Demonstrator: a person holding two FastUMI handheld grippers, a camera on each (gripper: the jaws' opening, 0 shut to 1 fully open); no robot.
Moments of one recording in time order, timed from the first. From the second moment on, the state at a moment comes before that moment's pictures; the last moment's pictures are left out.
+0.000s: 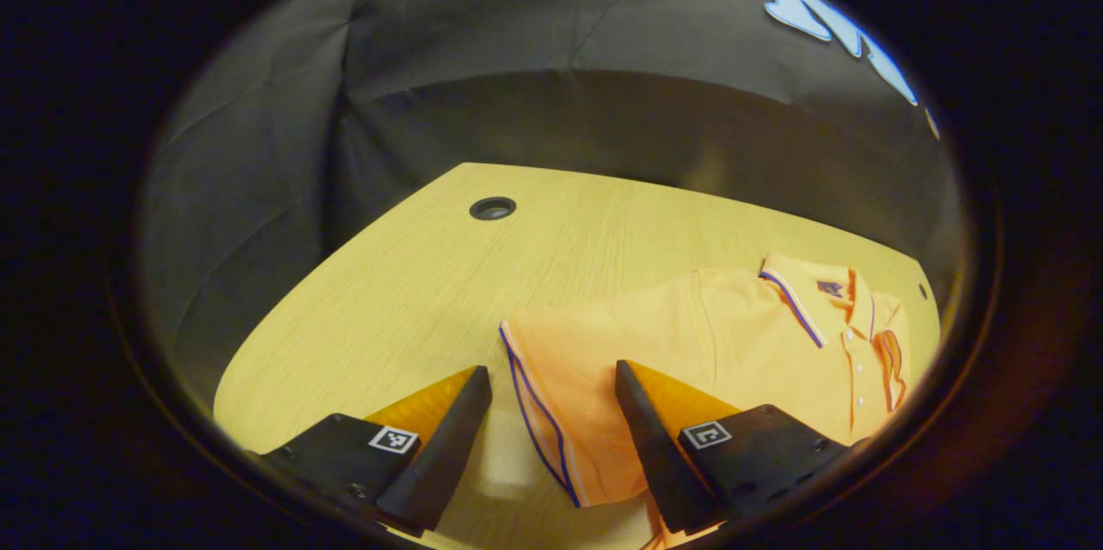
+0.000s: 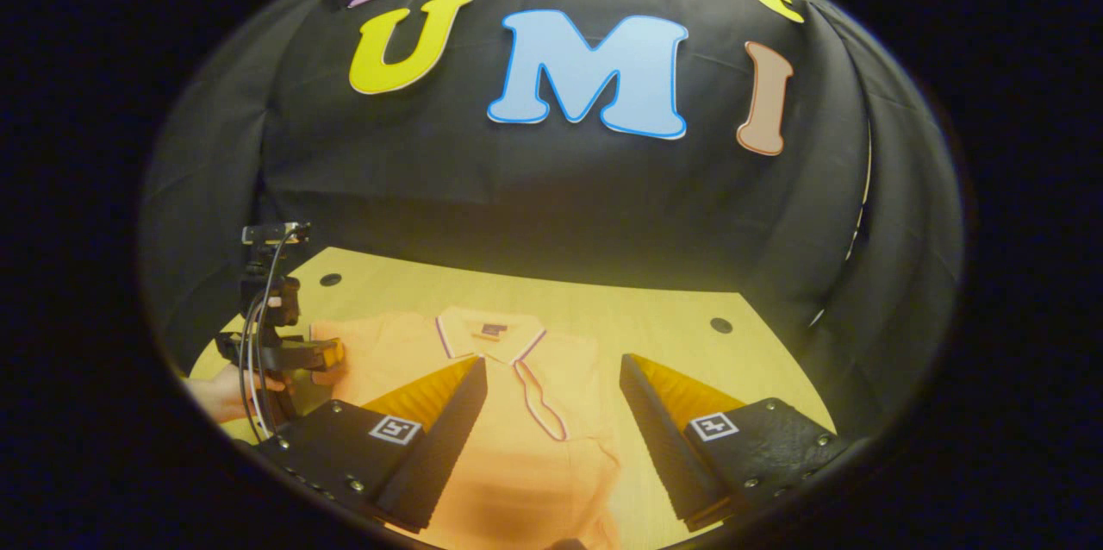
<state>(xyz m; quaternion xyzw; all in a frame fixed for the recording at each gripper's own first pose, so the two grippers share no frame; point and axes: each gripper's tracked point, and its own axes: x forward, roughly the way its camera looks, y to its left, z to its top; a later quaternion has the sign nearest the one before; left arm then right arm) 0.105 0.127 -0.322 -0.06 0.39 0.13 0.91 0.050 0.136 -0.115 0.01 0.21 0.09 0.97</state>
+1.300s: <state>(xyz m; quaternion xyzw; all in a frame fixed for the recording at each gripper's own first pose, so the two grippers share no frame) 0.146 0.043 -0.267 0.00 0.35 0.04 0.93 0.038 0.108 -0.137 0.01 0.21 0.09 0.97</state>
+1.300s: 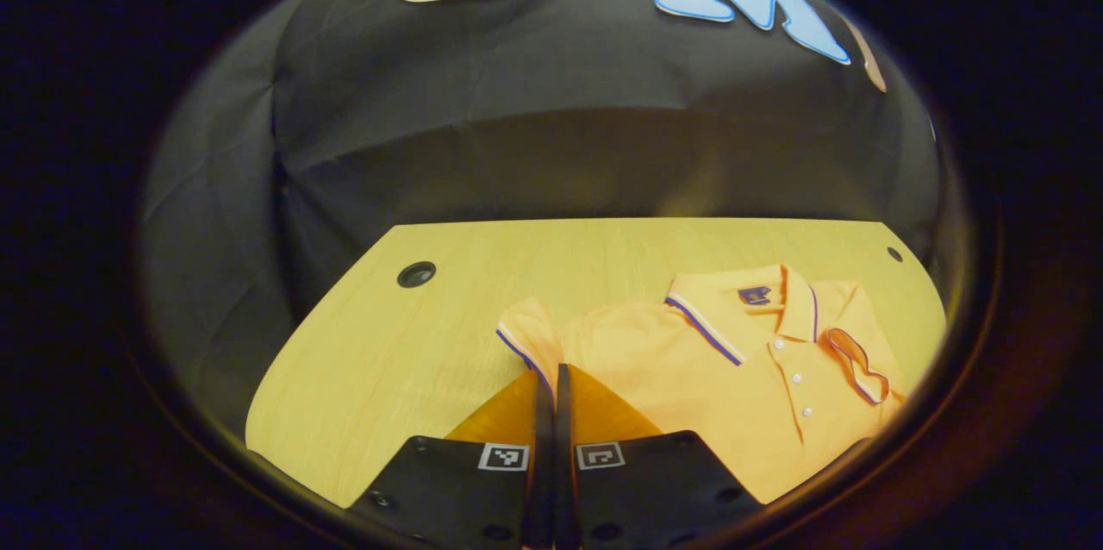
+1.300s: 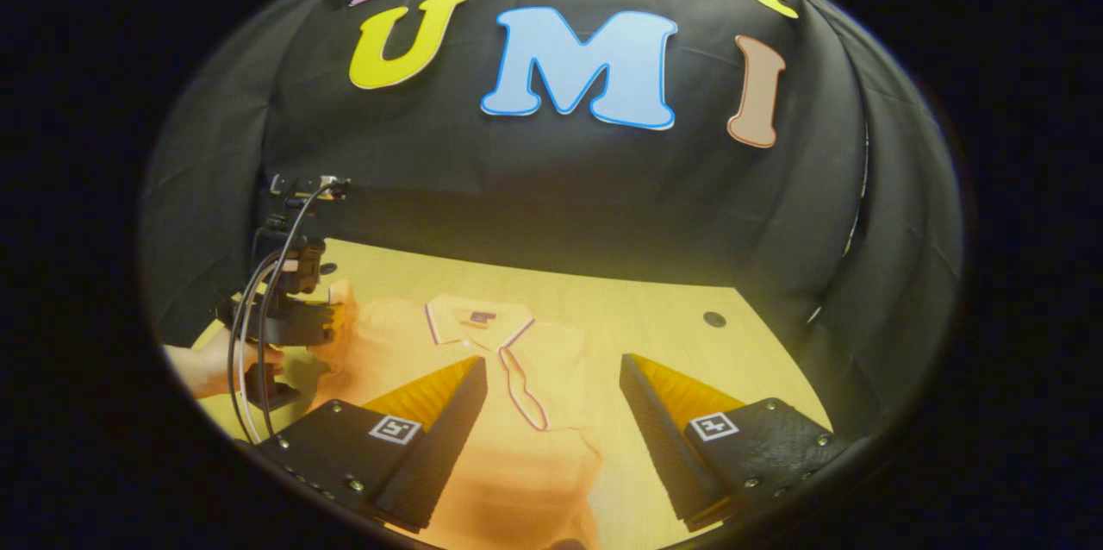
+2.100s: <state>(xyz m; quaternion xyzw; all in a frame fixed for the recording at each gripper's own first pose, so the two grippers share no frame) 0.129 -0.030 -0.272 0.02 0.39 -0.05 0.92 0.021 0.084 -0.170 0.02 0.24 0.07 0.97</state>
